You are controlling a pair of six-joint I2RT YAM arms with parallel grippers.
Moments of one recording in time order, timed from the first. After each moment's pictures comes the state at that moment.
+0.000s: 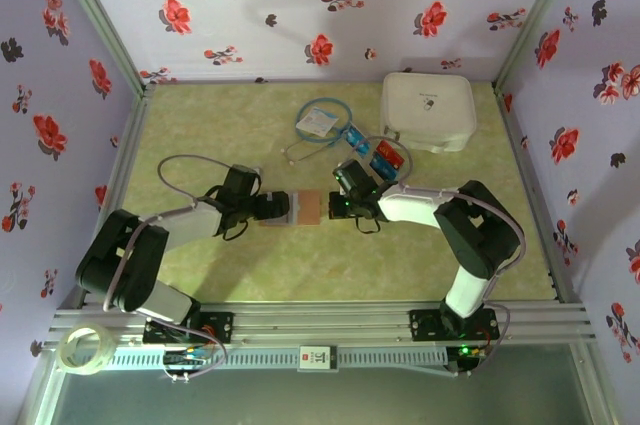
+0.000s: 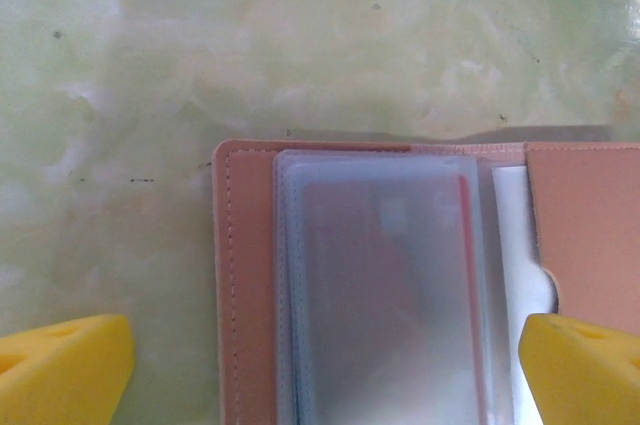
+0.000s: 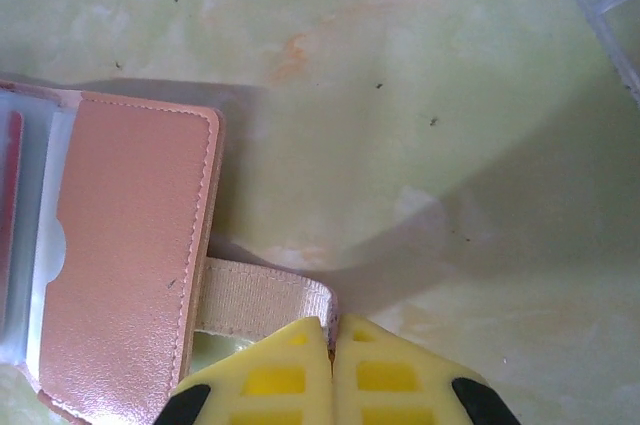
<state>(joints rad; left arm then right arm) -0.50 1.50 0.62 -0.02 0.08 -0.53 0.73 1.73 0.90 -0.14 -0.07 0.59</state>
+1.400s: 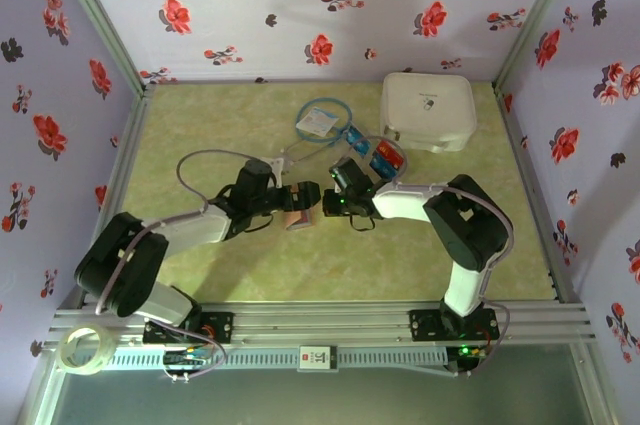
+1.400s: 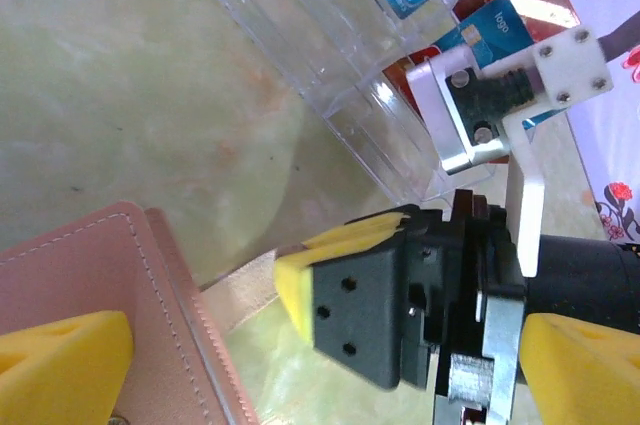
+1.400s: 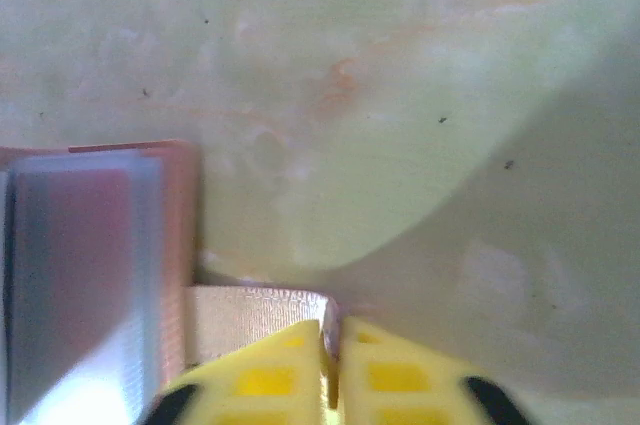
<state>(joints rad) -0.65 1.49 0.65 0.26 0.29 -0.69 0.73 1.81 0.94 -0.08 -0.13 0.62</state>
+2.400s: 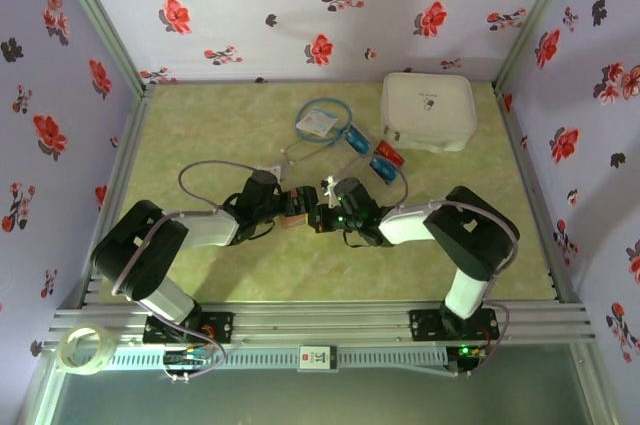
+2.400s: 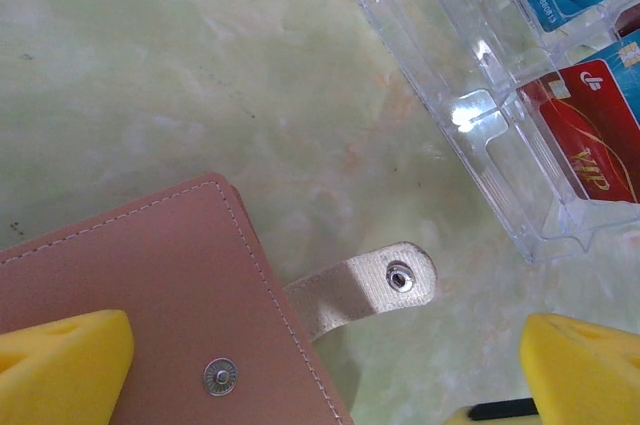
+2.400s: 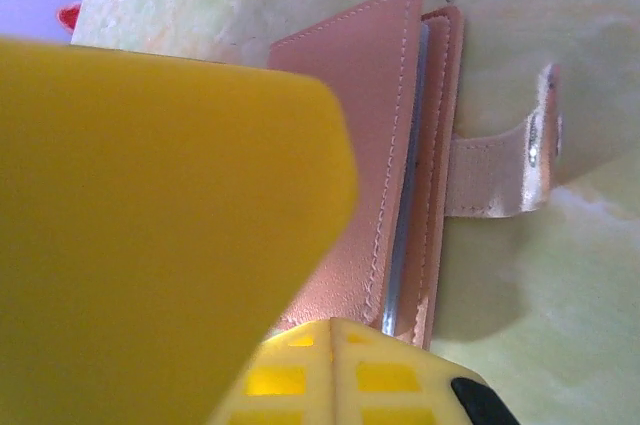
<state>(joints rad) -0.67 1.58 0.59 0.37 0.10 -0.73 0.81 1.78 0.67 0.48 -0.32 0.72</state>
